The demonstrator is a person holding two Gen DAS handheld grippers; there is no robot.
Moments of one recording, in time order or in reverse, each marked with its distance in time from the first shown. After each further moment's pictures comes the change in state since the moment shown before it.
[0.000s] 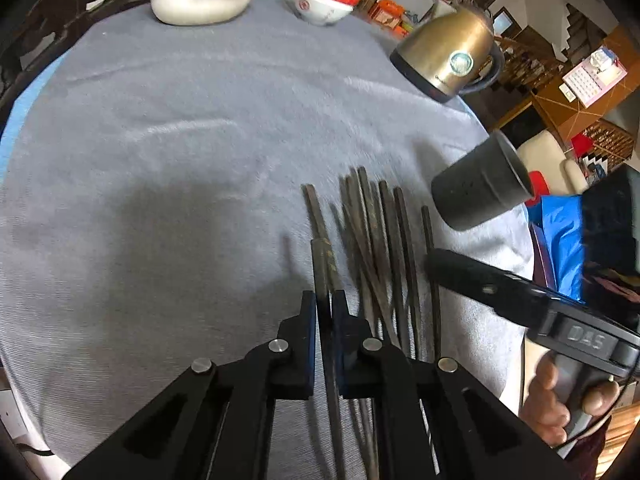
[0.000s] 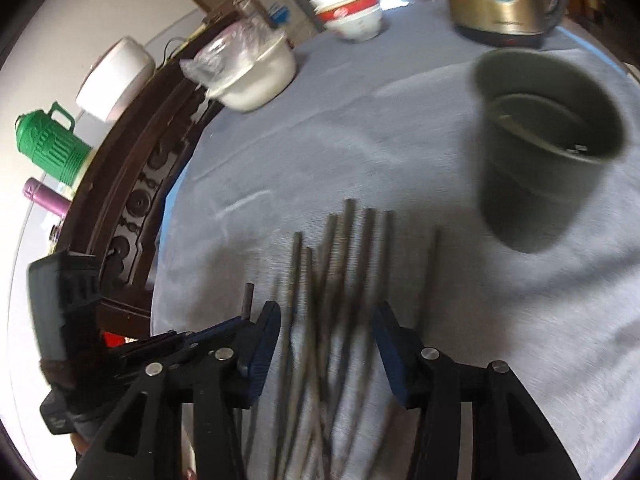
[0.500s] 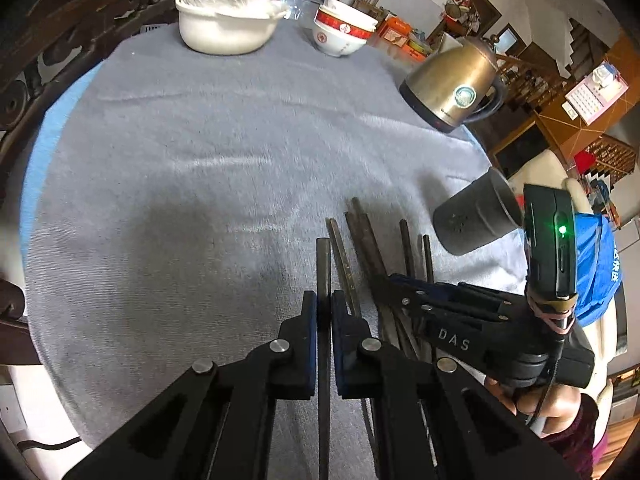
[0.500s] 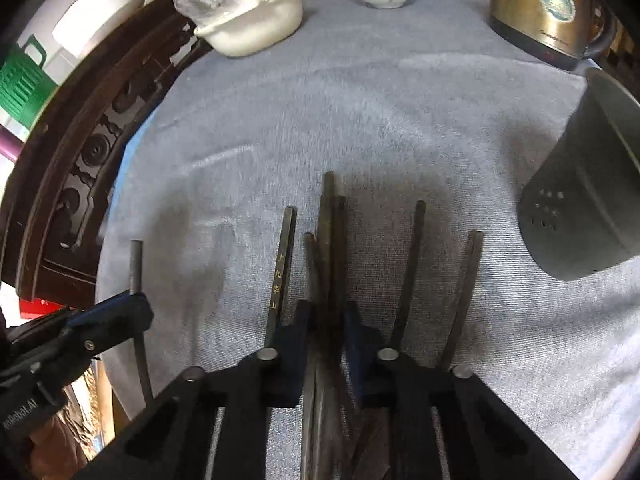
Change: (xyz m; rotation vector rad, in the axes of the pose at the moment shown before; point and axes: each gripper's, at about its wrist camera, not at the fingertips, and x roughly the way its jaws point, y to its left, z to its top) left arm -0.045 0.016 0.006 -0.026 -0.064 0.021; right arm 0.042 0.023 0.005 -0.114 0.100 -0.188
